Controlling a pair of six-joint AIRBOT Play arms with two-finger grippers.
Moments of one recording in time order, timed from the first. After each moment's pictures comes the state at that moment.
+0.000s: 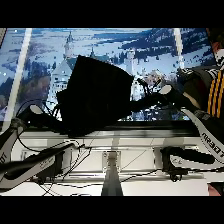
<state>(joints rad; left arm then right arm) 0.14 -1.16 0.39 1.08 -1.24 -1.05 0.23 -1.38 0.76 -0.66 1.03 1.03</state>
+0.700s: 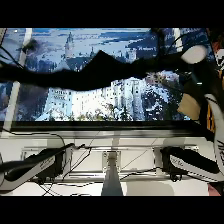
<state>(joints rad) 0.18 -1.10 1.32 0.97 -1.41 -0.98 0.23 -1.20 1.38 -0.73 1.10 1.03</state>
